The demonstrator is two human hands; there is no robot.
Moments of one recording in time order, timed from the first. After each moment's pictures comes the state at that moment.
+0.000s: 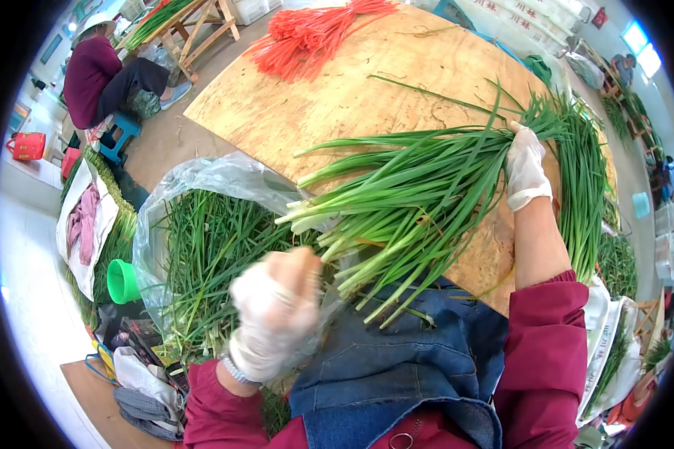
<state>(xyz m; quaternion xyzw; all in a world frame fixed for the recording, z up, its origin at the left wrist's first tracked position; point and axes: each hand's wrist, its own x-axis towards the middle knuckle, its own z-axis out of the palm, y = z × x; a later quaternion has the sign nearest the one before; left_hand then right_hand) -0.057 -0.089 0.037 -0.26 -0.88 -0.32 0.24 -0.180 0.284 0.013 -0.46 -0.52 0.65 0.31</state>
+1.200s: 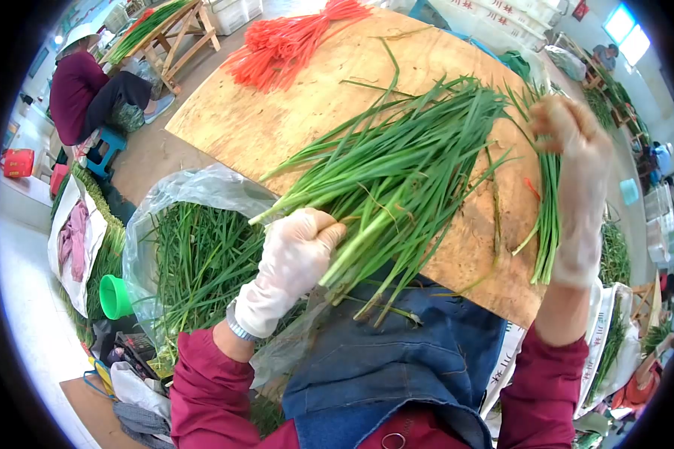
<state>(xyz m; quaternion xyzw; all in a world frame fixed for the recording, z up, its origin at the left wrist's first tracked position) -0.101 -0.049 0.017 -0.21 -0.85 -0.47 -0.03 -0.075 0.231 0.144 -0.15 -0.83 0.42 0.33</state>
